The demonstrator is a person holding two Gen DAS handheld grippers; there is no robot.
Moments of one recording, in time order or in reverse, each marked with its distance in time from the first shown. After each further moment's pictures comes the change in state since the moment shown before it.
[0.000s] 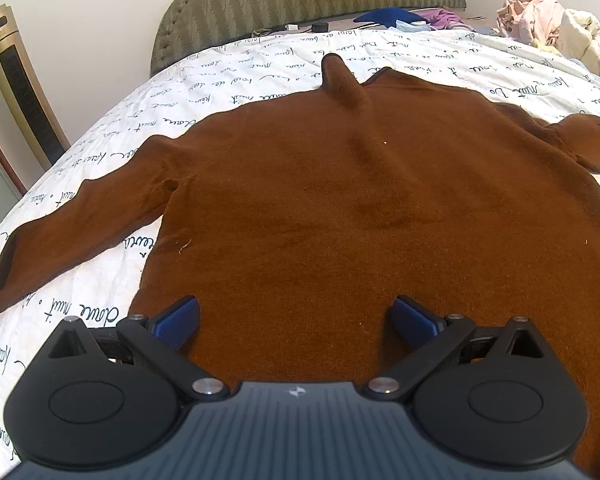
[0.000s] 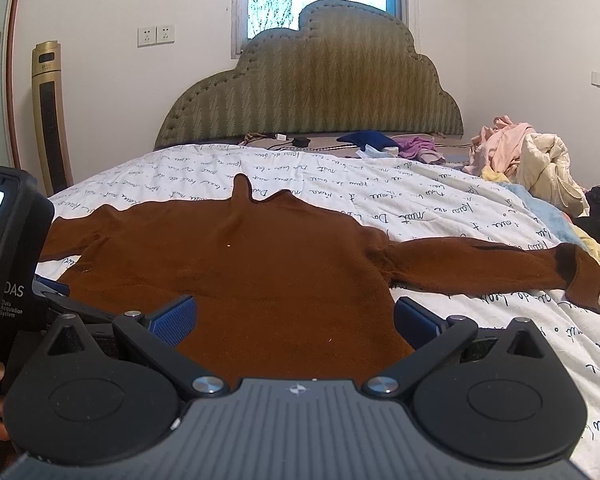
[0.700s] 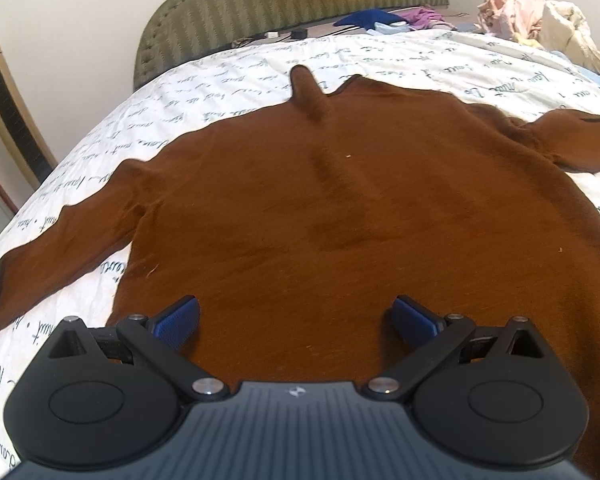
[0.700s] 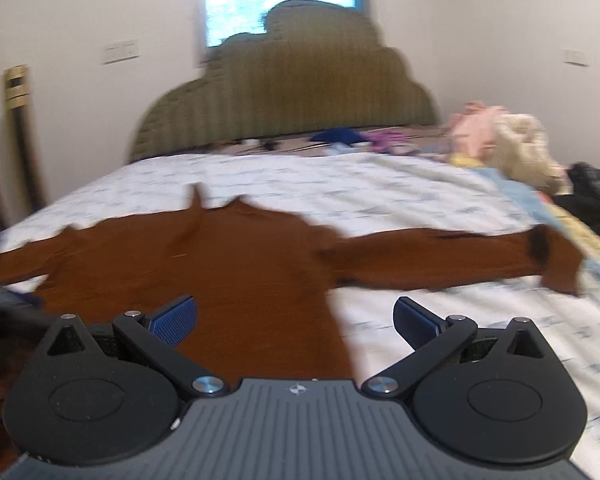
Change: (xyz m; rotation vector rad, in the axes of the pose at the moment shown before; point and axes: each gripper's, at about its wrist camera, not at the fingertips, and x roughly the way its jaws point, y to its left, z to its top) left arm -0.004 -0.028 0.011 0.054 -0.016 -0.021; right arm 0.006 -0.068 -0.003 0.089 -0.016 -0.084
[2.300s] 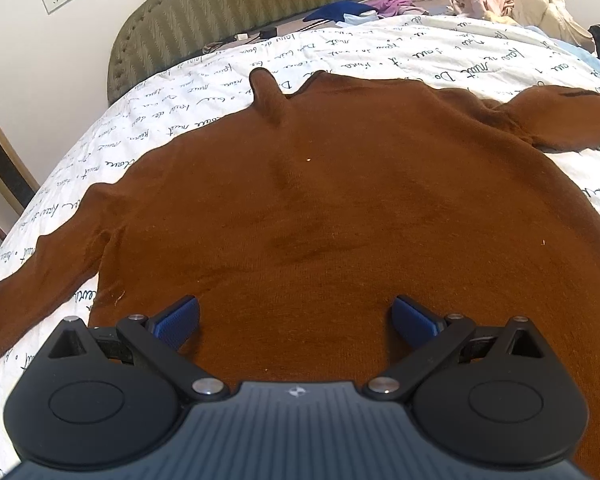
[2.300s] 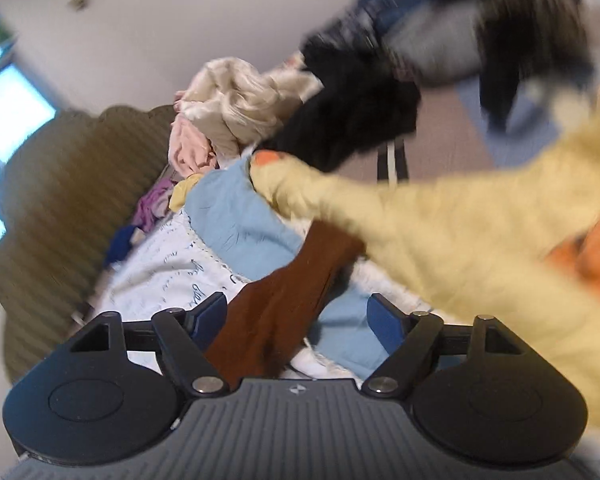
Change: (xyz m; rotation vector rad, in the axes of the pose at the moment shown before) left arm 0.007 -0.023 0.010 0.086 0.011 -0.018; right arm 0.102 -0.379 0.002 0.934 -0.015 -0.240
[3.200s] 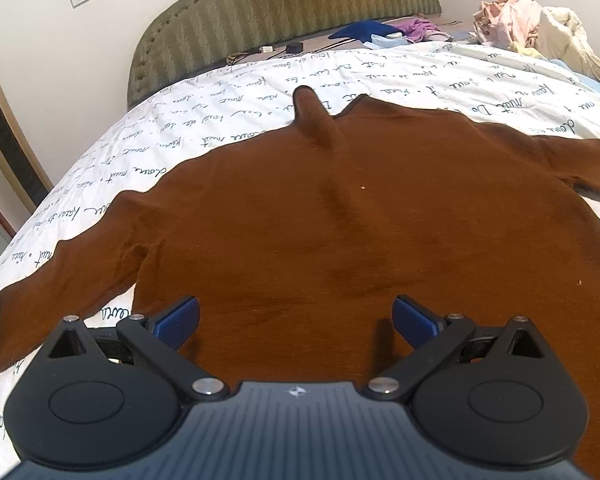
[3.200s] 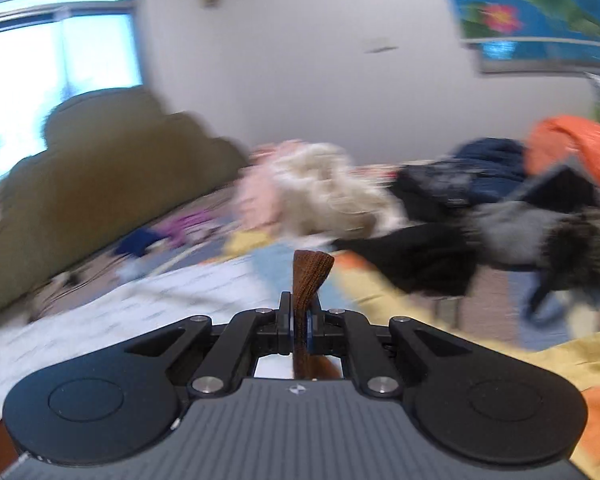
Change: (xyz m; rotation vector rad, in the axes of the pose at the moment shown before) left arm 0.006 0.044 0.008 -0.069 -0.053 0.007; right arm -0.066 0.149 -0.045 -0.549 -0.256 0.003
